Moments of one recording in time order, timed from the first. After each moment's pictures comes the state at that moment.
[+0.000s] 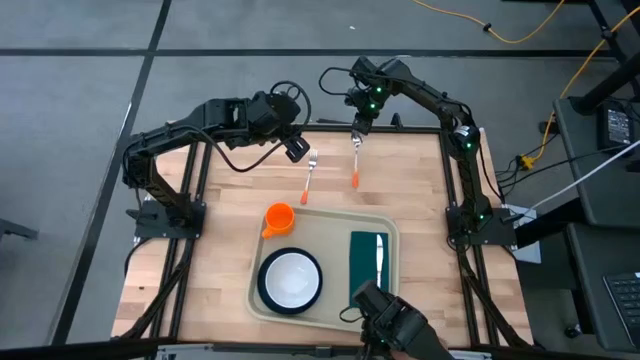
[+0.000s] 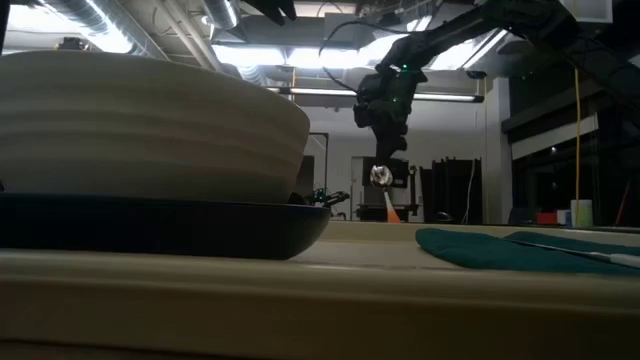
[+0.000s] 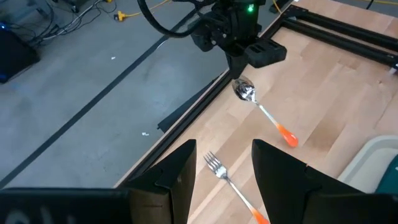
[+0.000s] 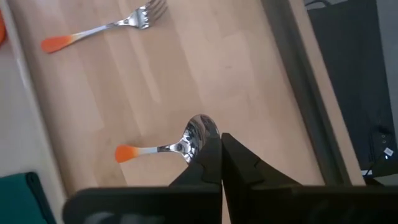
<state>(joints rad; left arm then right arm) 0.20 1.58 1.93 -1.14 -0.50 -0.29 -0.79 2.18 2.10 -1.31 -0.32 -0.39</state>
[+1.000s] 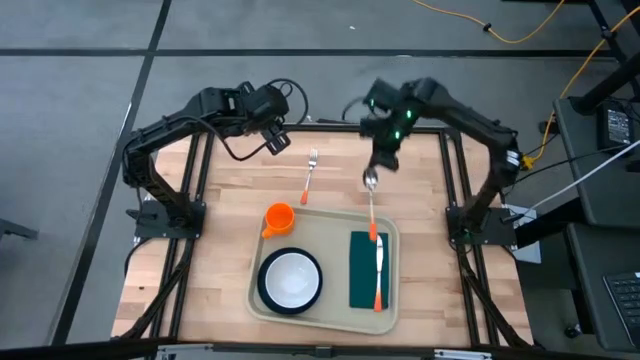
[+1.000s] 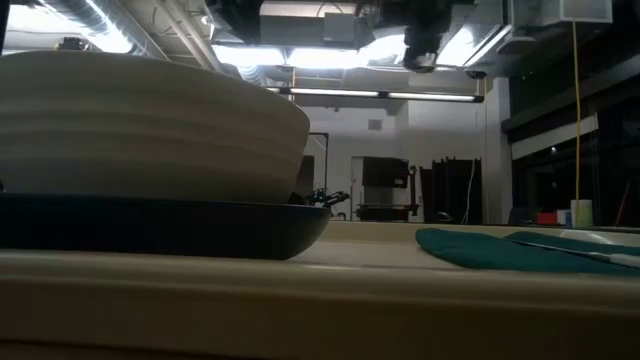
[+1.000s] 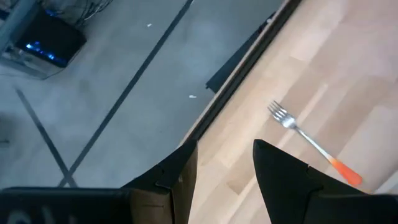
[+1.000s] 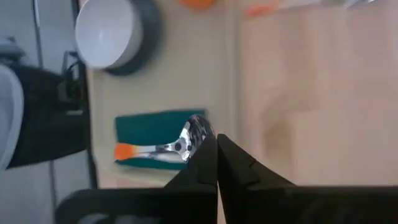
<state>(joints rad) 0.32 1.57 1.93 -1.35 -0.54 -0.13 -0.47 1.73 1.91 -1.51 -0.52 -0.22</state>
